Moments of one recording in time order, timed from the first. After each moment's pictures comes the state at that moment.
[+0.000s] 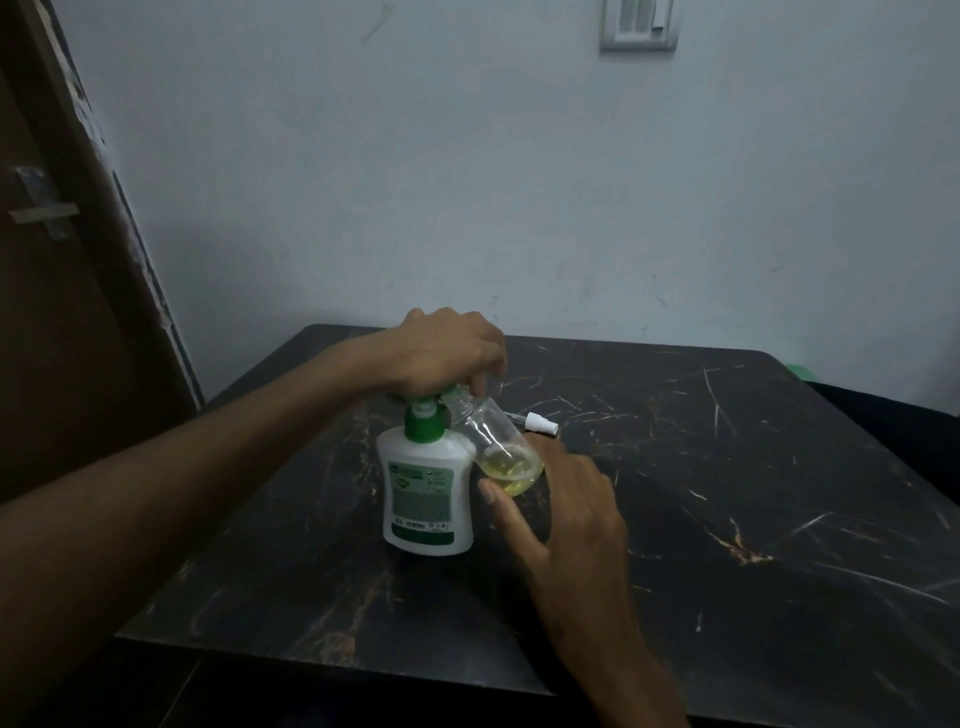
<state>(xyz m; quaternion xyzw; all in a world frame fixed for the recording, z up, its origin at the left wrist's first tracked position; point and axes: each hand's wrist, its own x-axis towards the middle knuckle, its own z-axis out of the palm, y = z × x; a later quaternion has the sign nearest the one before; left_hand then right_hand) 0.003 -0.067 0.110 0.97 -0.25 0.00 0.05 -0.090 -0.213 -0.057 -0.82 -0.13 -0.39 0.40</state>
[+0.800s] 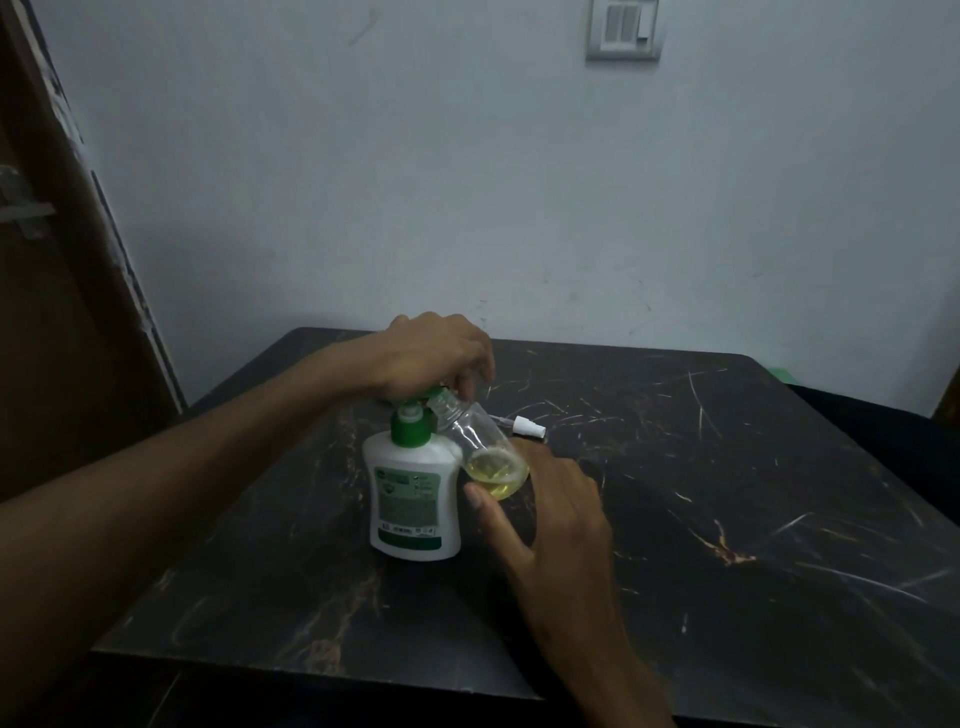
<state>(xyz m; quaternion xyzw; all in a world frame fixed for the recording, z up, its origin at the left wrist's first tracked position) 0.004 -0.062 0.108 0.95 -0.24 -0.03 0.18 -0.090 -0.211 -0.054 -0.82 -0.13 -0.39 0.39</state>
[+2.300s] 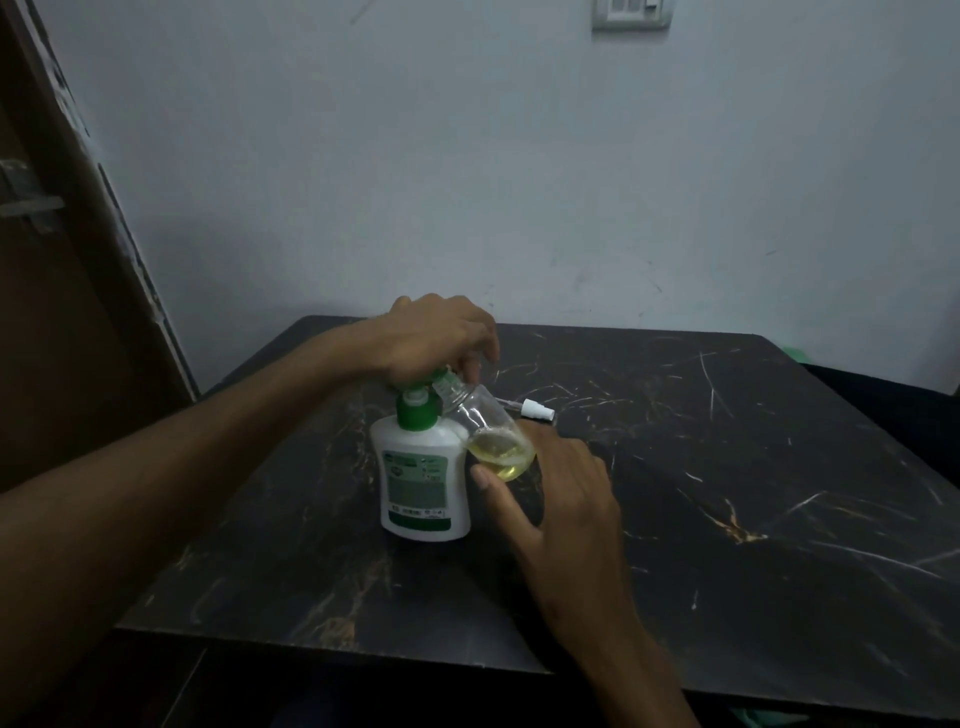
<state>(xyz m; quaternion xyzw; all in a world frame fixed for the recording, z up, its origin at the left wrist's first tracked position) 0.001 -0.062 0.108 0.96 -0.24 -0.01 0.15 -0.094 -0.212 -0.053 -0.83 -0.14 -0.38 0.38</state>
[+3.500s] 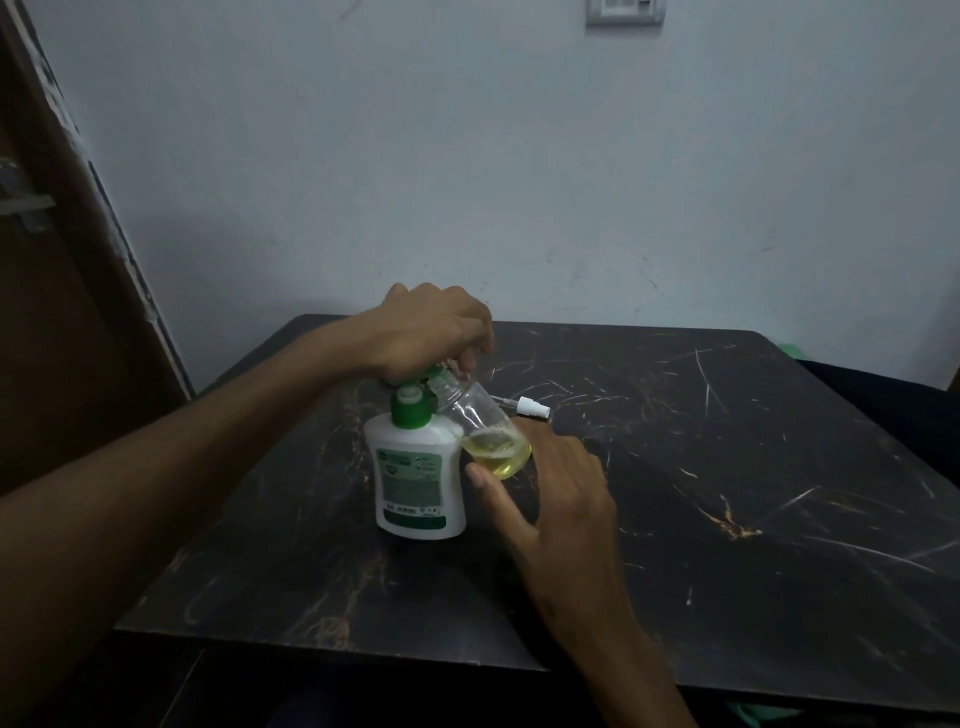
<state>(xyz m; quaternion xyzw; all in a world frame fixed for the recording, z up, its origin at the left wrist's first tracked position) 0.001 -0.063 0.109 0.96 -0.24 -0.01 0.17 -0.092 -0.213 -0.055 -0.83 -0.14 -0.37 0.39</state>
